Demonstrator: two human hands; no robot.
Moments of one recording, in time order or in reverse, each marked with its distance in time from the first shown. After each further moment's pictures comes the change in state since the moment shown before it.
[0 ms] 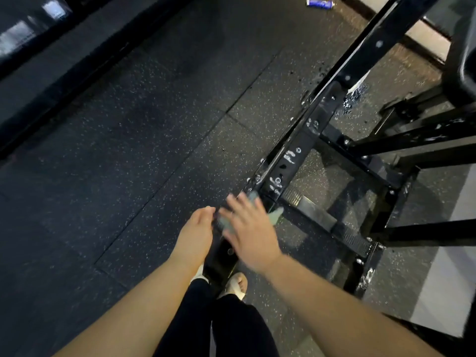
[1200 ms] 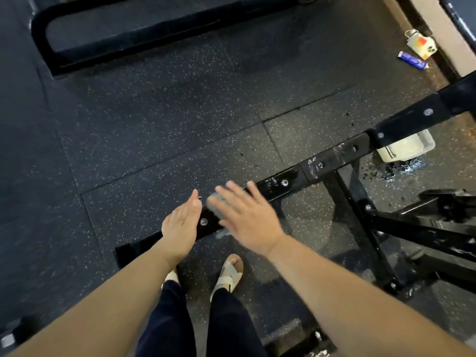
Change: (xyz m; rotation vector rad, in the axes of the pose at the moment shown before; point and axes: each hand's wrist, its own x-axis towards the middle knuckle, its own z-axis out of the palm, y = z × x) left_hand 0.011 0.029 0.111 0.092 0.318 0.009; right_hand 0.054 0.146 -0.036 -0.249 -0.091 -0.673
